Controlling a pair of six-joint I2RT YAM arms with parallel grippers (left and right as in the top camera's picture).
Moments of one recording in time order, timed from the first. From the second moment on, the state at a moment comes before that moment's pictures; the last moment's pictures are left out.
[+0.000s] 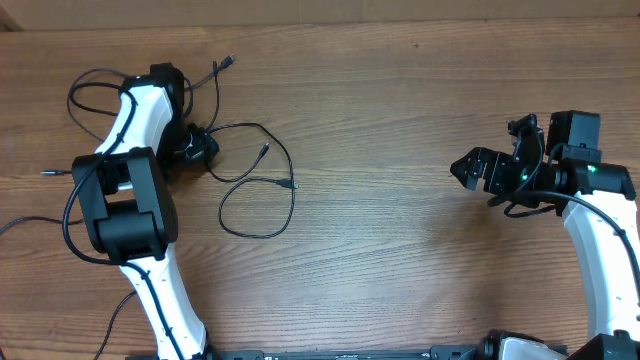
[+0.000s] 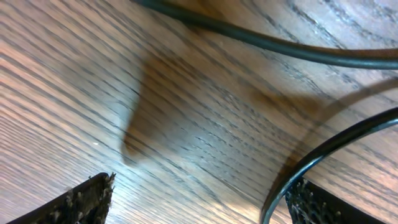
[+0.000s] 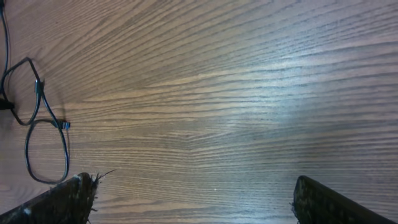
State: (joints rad) left arm 0.13 2.26 1.72 -1.15 -0.10 -0.55; right arm -0.18 1.37 1.05 -0.86 -0.43 0.10
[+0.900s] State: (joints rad) left arm -0.20 1.63 1.62 -1.27 -0.19 -0.24; right arm -0.16 1.37 1.08 -0.90 -0.38 0.10
